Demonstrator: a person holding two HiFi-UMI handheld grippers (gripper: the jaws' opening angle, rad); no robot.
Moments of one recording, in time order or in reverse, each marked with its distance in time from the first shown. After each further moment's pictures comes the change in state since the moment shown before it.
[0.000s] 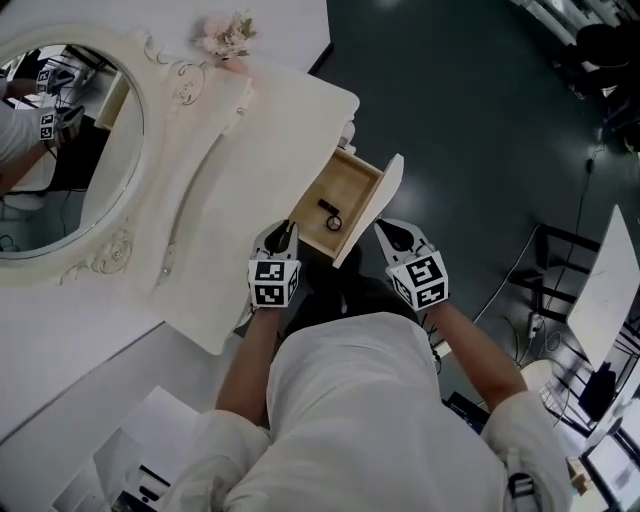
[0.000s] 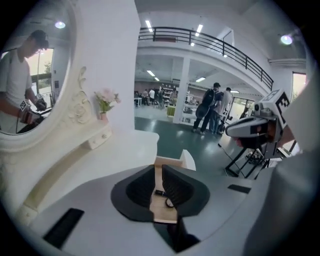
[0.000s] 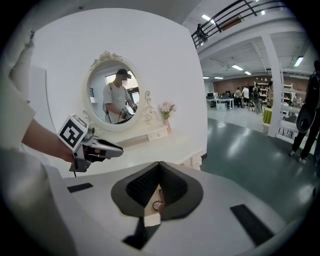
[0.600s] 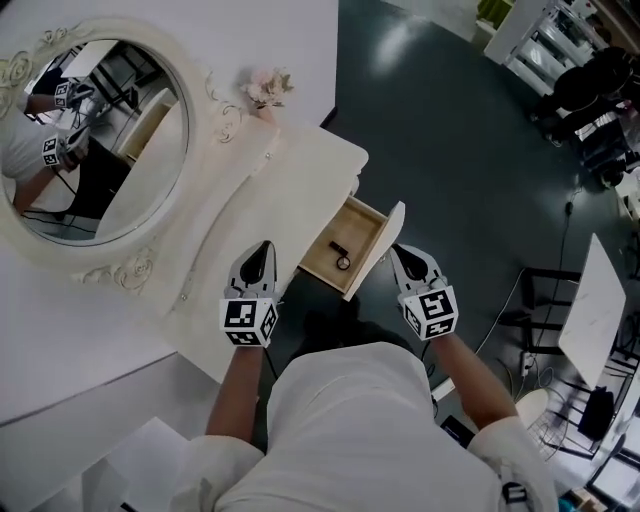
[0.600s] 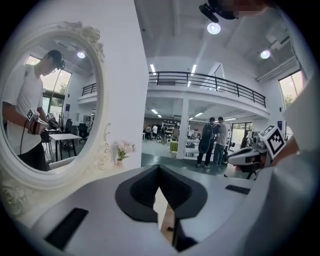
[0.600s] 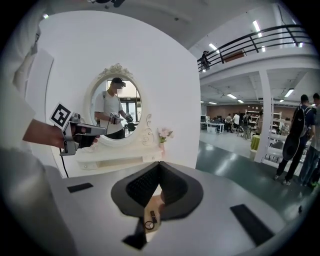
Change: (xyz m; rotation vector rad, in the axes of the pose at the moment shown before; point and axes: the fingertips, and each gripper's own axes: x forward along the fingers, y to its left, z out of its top) left arm -0.151 0.064 0.115 -0.011 -0.440 0.032; right arm -0.053 0.041 0.089 -0.120 -0.190 -0.157
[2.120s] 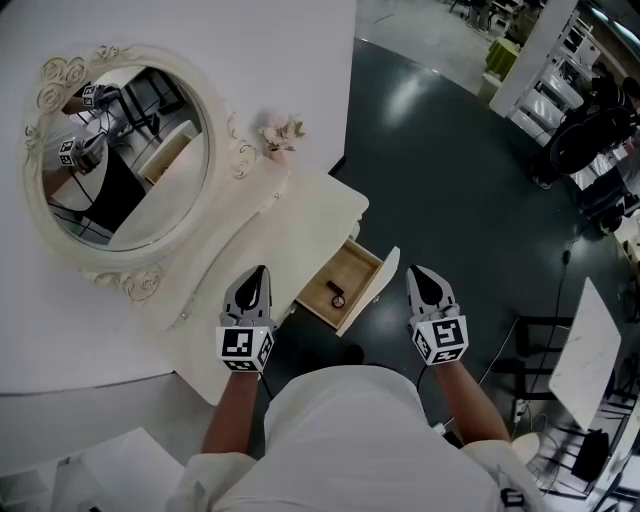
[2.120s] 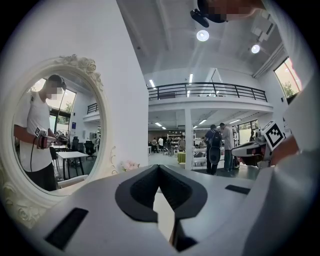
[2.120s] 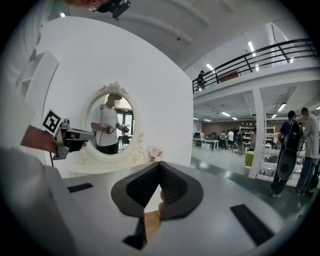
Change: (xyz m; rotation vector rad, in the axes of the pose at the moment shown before) left arm -0.031 -0.012 0.062 0.084 -0.169 0.096; right arm -0.040 -0.048 0.067 -0.048 -0.191 -0.072
